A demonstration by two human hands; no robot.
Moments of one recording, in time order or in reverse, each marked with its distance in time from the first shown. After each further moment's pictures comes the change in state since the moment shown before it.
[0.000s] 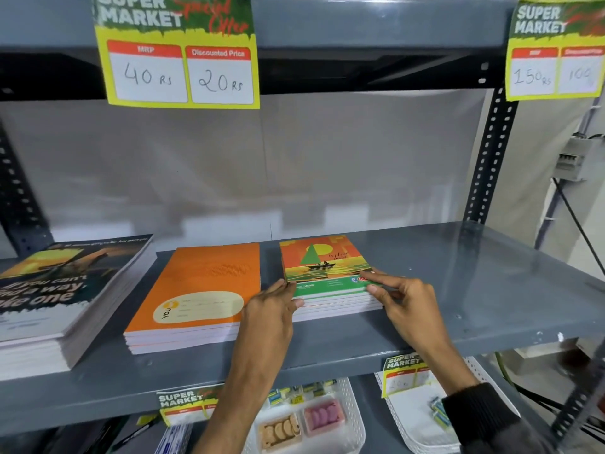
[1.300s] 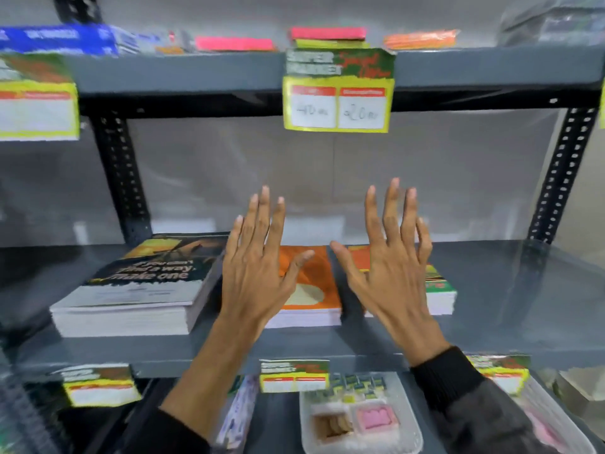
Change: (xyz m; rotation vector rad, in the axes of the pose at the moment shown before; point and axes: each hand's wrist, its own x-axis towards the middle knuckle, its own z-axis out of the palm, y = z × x) left_hand 0.015 -0.072 -0.125 0.404 0.341 0.217; right_hand -0.009 -0.155 0.092 -0.630 0.310 -0.426
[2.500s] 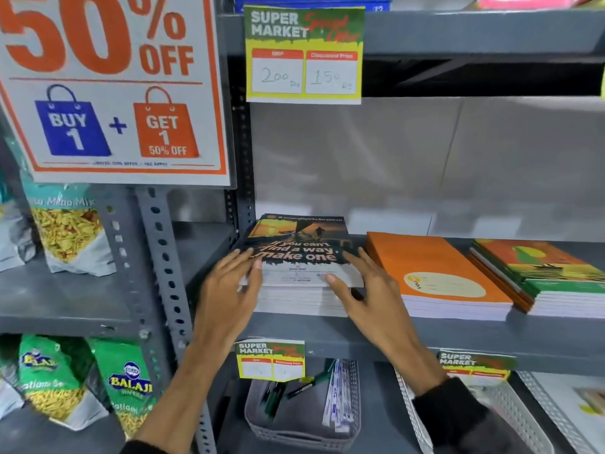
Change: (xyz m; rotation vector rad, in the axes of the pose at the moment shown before) left_hand -0.111 -0.278 -0.062 -0.278 -0.012 -0.329; right_hand -0.057 -0.232 0.111 0.617 -0.512 0.159
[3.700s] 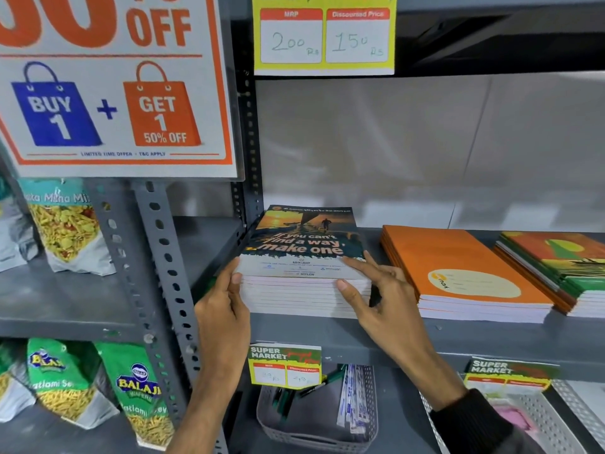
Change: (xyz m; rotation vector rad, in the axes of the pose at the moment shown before) left_hand -0.024 0.009 -0.007 -0.147 0.230 -0.263; right_hand -0.003 0.000 0.015 0.106 0.035 0.019
